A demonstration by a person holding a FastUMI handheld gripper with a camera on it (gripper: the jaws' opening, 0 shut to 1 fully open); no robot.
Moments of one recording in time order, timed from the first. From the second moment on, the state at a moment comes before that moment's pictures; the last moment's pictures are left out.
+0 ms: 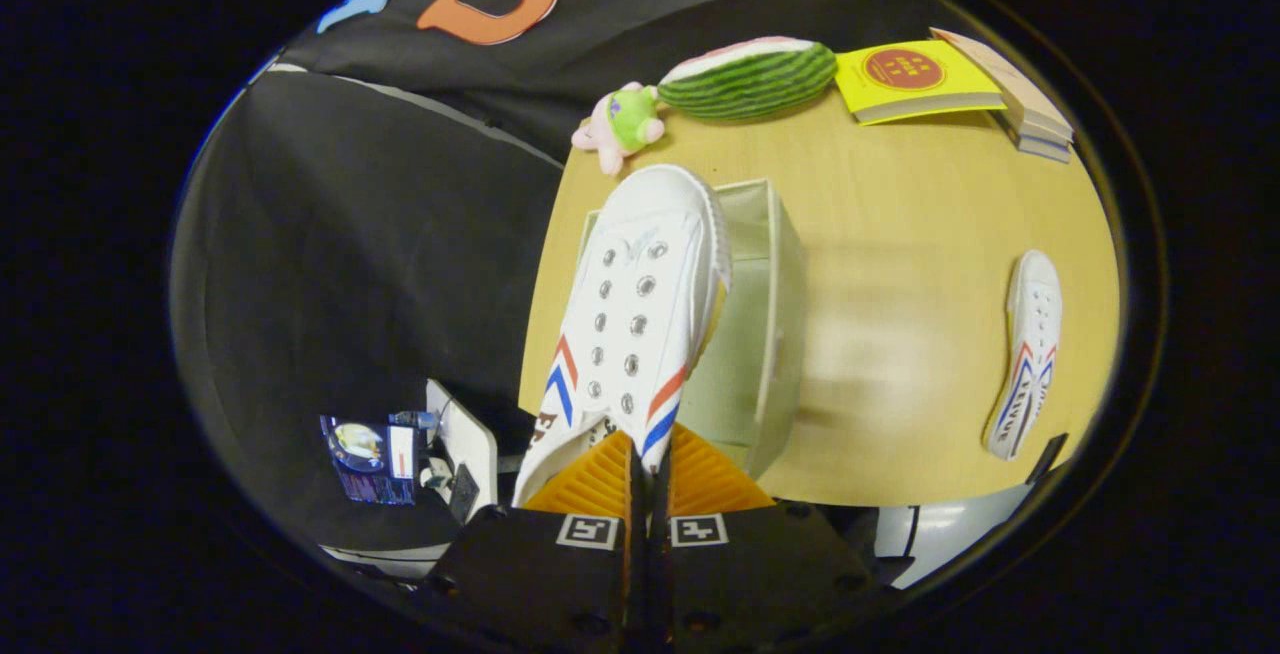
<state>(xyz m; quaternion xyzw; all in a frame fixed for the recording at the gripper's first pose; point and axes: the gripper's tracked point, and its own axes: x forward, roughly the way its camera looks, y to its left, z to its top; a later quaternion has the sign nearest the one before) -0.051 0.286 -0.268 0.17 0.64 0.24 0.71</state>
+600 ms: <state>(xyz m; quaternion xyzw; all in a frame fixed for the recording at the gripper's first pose) -0.038 0.352 -0.342 0.16 0.66 0.18 0.71</state>
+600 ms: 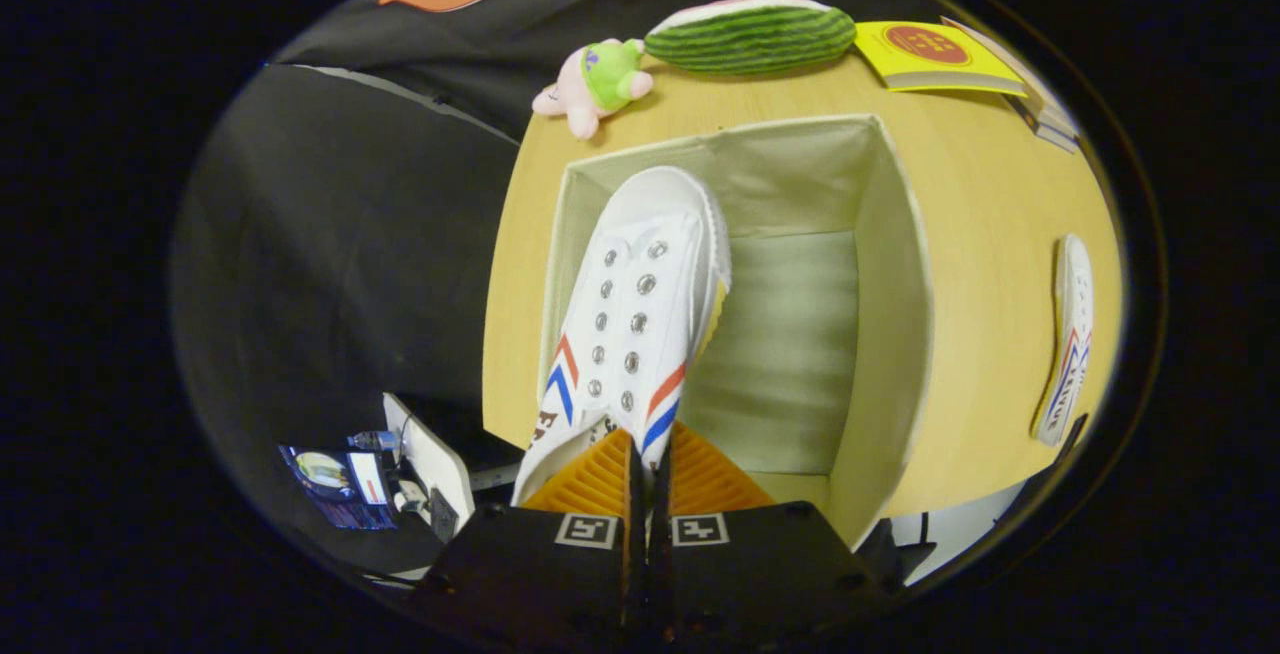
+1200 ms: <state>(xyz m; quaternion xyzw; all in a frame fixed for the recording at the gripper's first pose) -0.006 0.335 -0.278 0.09 0.55 0.24 0.80</state>
